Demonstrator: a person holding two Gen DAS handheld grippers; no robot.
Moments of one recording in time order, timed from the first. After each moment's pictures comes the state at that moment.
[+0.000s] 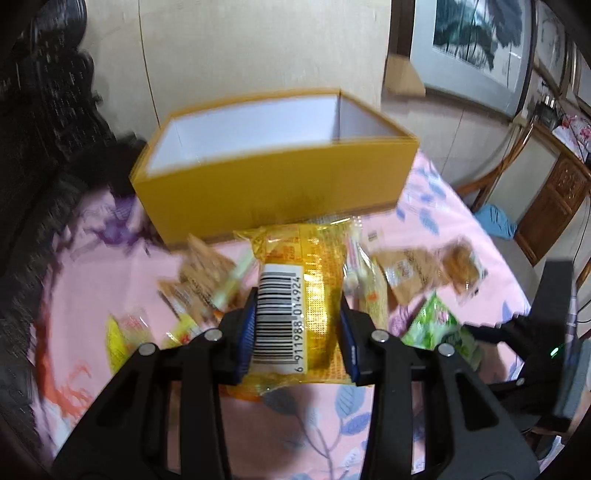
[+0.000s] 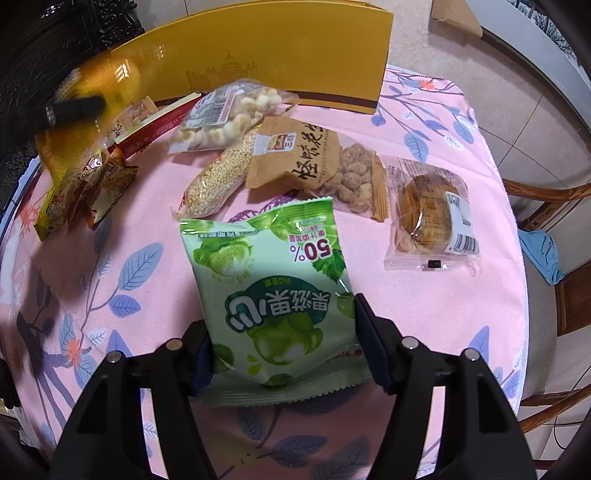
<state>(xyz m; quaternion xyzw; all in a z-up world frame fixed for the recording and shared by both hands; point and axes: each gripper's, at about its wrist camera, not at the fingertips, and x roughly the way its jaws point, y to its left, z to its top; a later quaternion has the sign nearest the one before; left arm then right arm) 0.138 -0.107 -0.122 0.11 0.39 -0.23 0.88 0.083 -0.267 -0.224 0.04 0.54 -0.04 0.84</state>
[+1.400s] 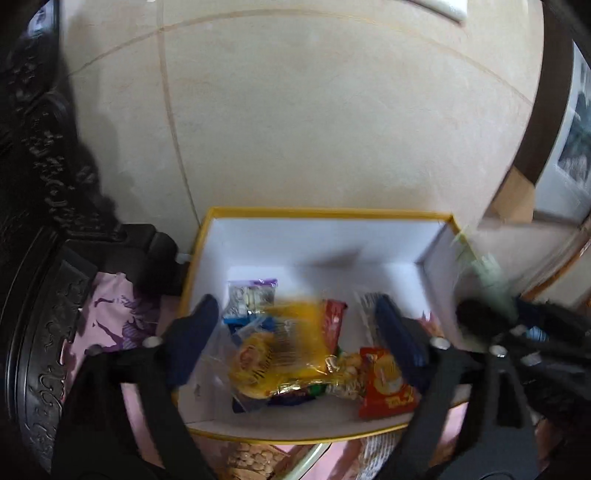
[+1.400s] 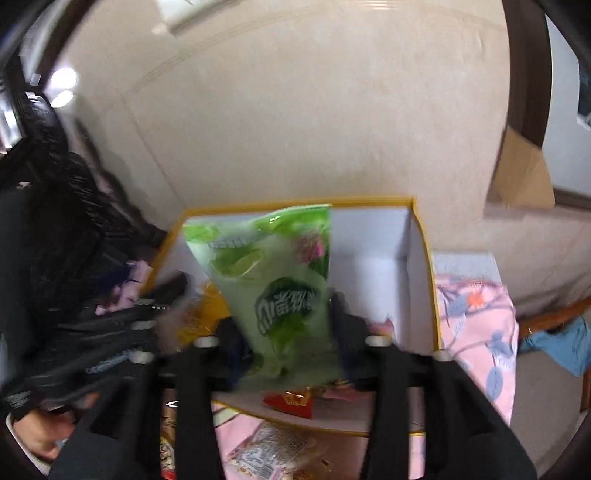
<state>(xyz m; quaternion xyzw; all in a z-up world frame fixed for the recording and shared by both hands) 0.353 -0.141 -0.062 0.03 0.39 -0.14 0.91 0.332 -0.317 -0.085 0.13 0.43 -0.01 0.89</state>
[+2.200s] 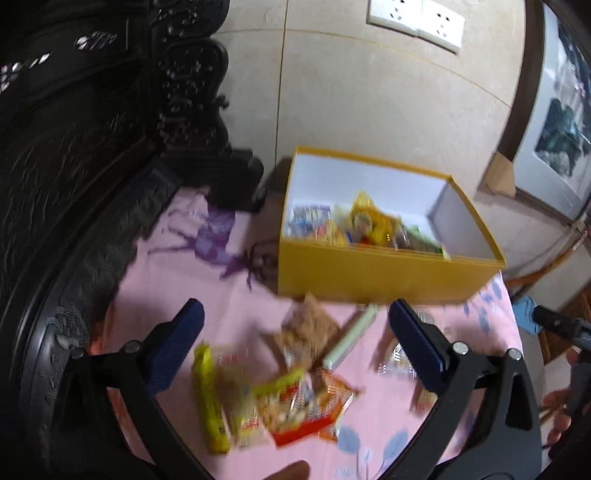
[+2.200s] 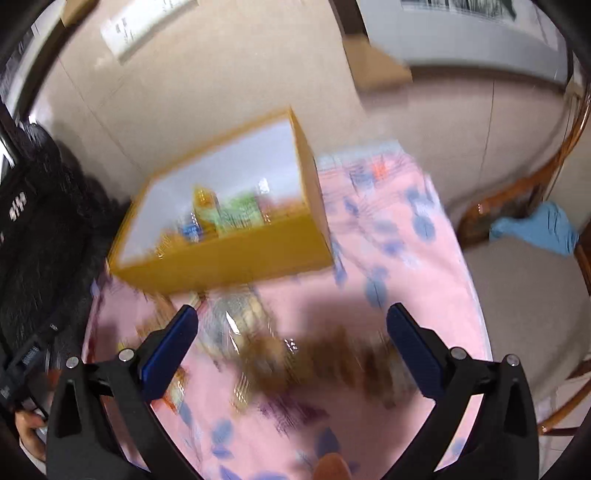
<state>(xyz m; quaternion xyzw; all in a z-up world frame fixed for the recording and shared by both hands) 0.190 -0.024 -0.074 -0.01 0.39 -0.10 0.91 0.153 -0.350 -0.119 0.23 0.46 -0.08 0.86</state>
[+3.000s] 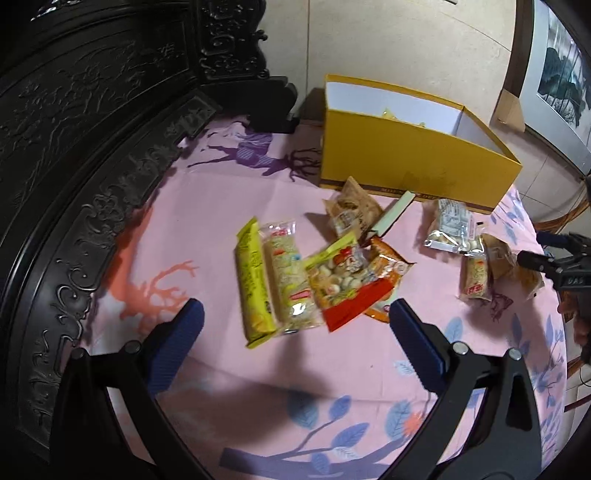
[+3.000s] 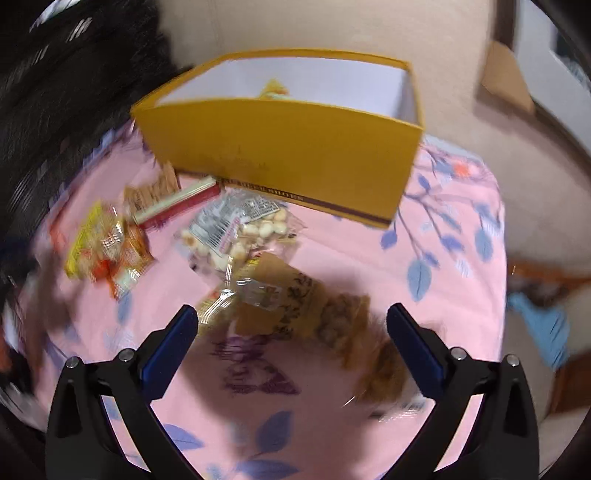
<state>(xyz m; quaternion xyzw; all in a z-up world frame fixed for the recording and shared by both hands) 0.104 0.020 -0.133 0.03 0.44 -0.06 0.90 0.165 -0.295 -0.174 -0.01 0.51 0.07 0.86</state>
